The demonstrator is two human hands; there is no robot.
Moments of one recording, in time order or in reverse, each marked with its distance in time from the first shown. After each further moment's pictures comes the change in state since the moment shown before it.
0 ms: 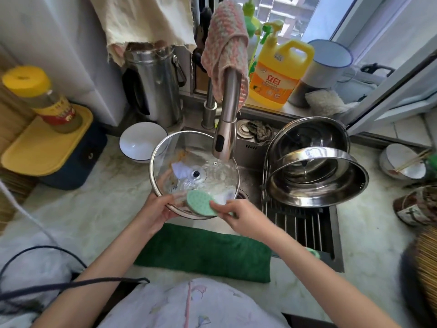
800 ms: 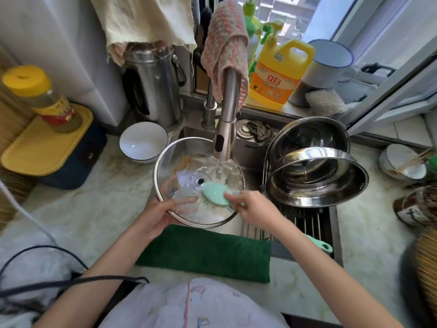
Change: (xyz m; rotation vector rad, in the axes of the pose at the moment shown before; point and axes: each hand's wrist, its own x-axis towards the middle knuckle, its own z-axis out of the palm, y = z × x) left_hand -0.009 -0.004 -0.002 -0.022 -0.083 -0.067; right_hand 0.008 0.024 -0.015 -0.181 0.088 0.050
